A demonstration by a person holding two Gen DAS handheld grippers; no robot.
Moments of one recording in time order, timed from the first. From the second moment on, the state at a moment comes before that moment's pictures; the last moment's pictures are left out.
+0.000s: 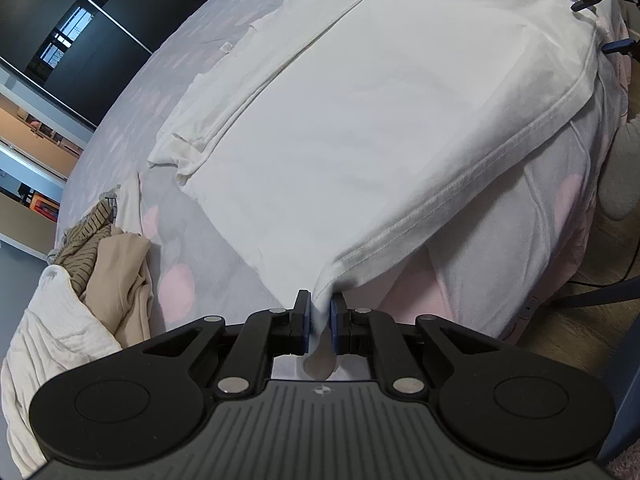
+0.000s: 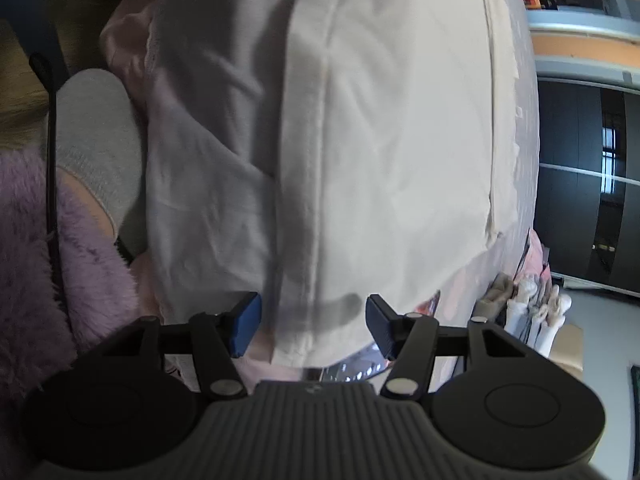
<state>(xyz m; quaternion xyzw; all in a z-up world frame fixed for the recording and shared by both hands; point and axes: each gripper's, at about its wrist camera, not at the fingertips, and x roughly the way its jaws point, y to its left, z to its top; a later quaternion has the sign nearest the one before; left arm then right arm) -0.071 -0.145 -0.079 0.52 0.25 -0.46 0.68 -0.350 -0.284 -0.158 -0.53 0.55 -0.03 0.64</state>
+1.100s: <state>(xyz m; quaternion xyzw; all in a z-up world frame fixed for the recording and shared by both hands) -0.012 -0.164 0.003 0.37 0.25 -0.44 0.78 -0.299 -0.327 -0.068 -0.51 0.38 -0.25 0.73</state>
